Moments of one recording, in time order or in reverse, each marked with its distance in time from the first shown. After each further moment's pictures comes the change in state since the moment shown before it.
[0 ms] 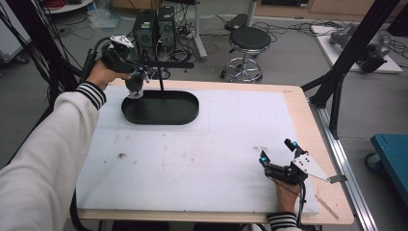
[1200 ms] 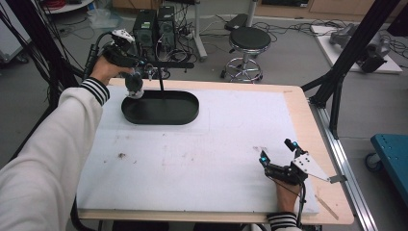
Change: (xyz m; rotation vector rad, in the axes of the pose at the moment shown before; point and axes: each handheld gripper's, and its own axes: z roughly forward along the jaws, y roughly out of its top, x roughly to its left) left arm 0.009 0.013 0.004 -0.026 0.087 -0.034; right arm 0.000 0.000 0.000 -0.004 -0.002 0.000
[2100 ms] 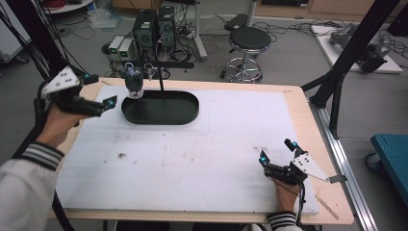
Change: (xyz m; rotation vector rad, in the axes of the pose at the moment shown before) left arm -0.069 -0.143 -0.128 -0.462 0.010 0.007; right arm 0.002 0.000 0.000 0.011 -0.006 -0.007
